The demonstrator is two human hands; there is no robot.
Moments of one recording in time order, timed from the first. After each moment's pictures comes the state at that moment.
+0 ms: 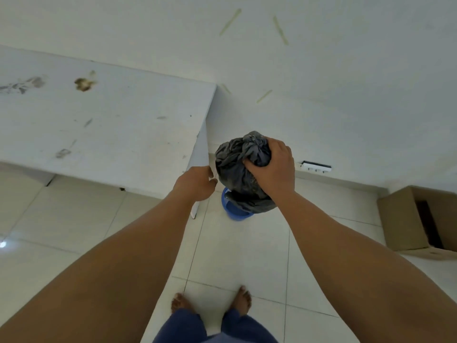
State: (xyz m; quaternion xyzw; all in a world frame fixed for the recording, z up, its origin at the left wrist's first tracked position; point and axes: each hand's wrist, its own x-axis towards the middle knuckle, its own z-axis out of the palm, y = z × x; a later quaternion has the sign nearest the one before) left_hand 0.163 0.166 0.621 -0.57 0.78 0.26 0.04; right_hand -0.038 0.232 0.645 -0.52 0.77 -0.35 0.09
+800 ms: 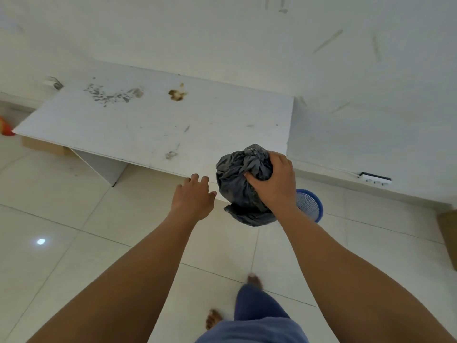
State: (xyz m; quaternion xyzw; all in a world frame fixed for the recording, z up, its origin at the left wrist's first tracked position) left_hand 0.516 0.148 0.651 -0.60 0.79 0.11 0.06; right_hand 0.306 0.185 0.656 -0.55 0.74 -0.37 0.10
